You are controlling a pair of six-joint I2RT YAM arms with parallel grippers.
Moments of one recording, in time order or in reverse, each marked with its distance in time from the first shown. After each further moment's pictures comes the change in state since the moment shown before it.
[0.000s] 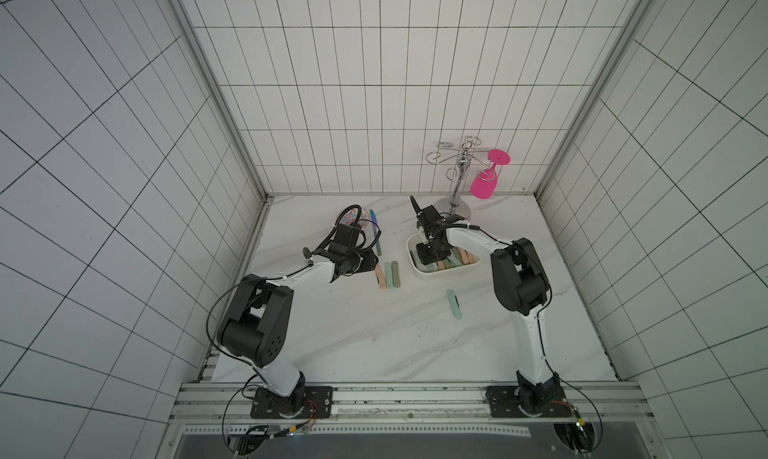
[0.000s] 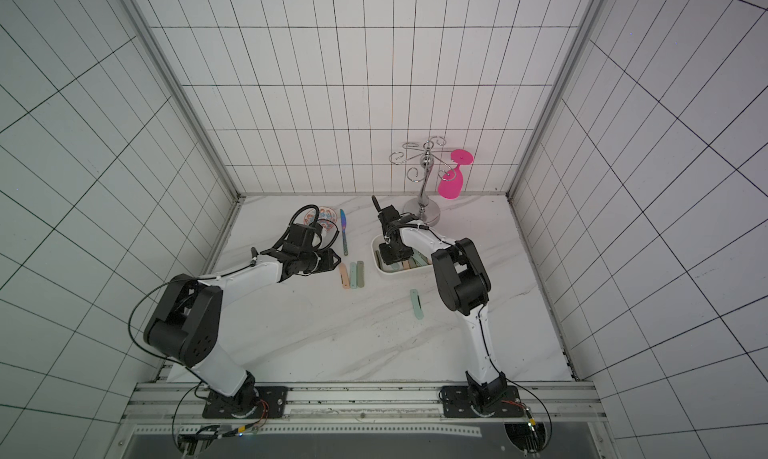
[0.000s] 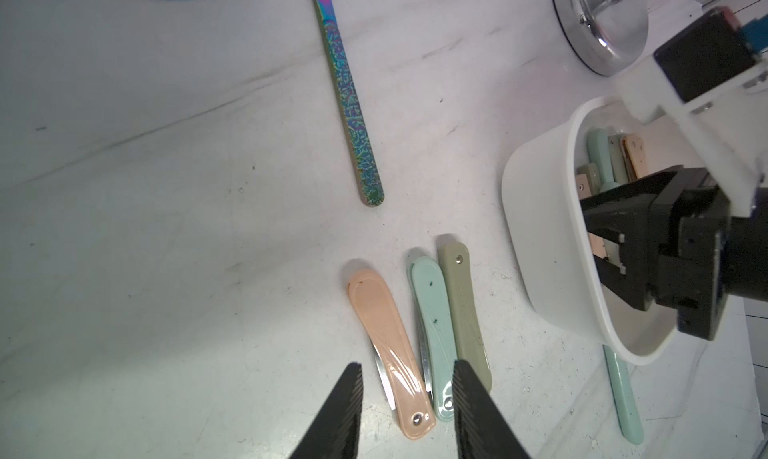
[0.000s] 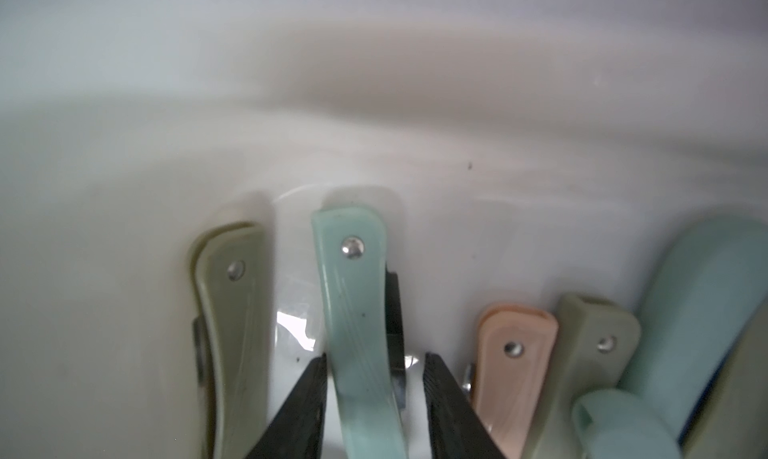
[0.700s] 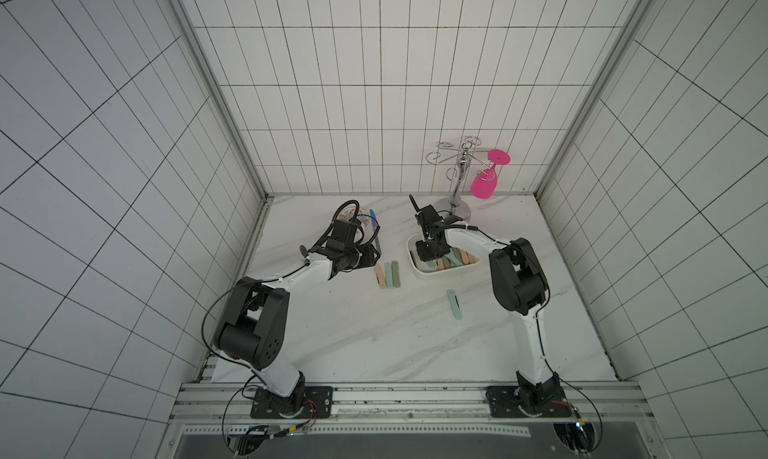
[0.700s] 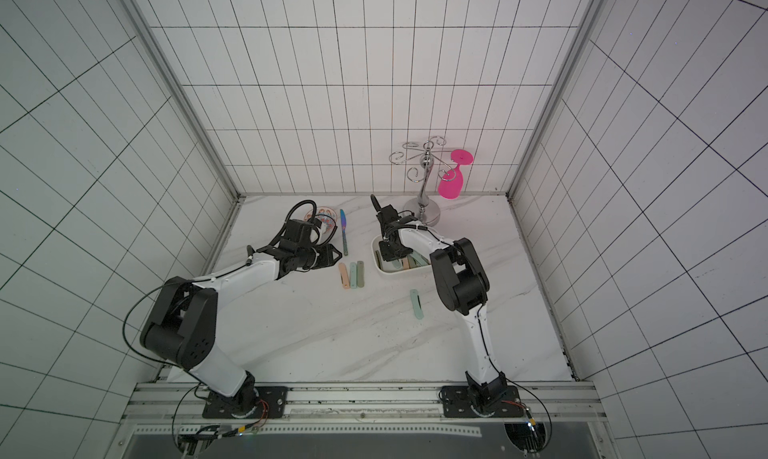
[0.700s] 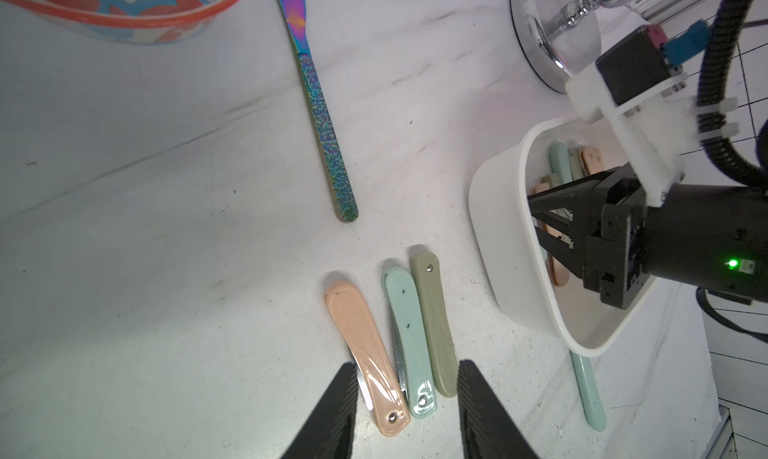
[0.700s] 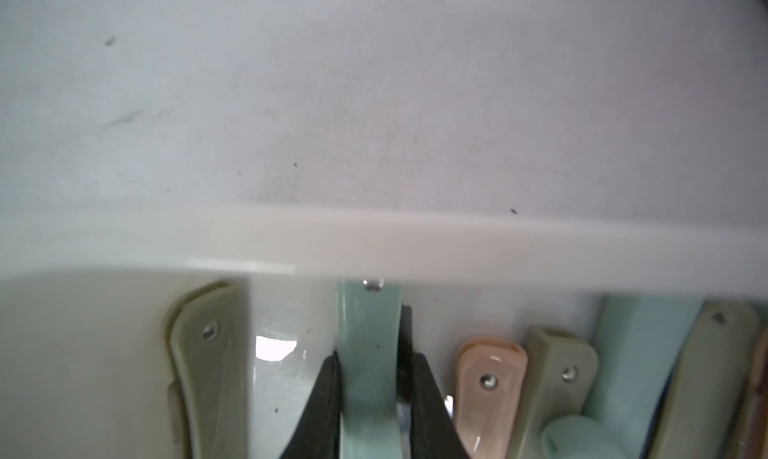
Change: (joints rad) left arm 0.013 -0.024 0.031 -0.013 0.046 0.001; right arm 0.015 0.010 0.000 0.057 0.053 0.034
